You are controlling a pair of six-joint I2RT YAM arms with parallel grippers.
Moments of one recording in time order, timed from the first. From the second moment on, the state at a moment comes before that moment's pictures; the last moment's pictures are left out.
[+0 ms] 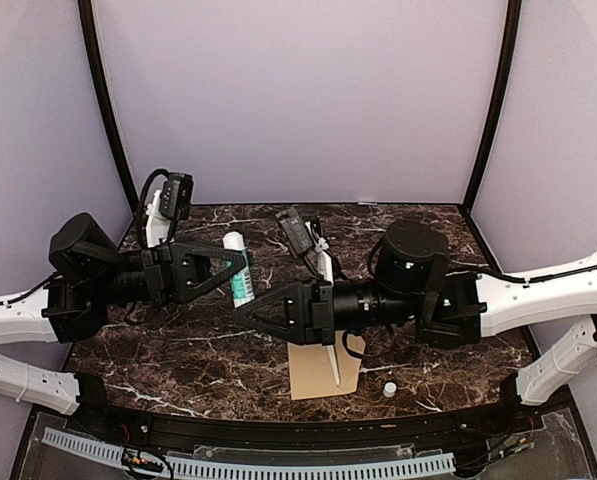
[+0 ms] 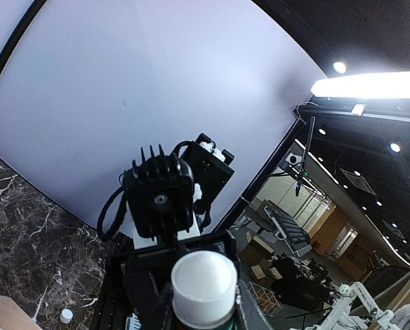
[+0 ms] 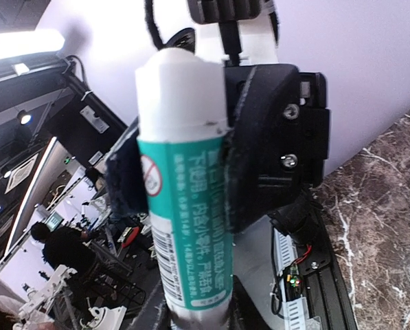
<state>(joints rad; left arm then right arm) -1.06 0.93 0.73 0.49 0.51 -0.80 1.34 1.42 1.03 0.47 -0.40 0.77</state>
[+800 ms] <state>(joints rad) -1.05 0.84 0.71 -0.07 -0.03 -0.91 1.39 1.50 1.32 -0.18 0.15 0.68</state>
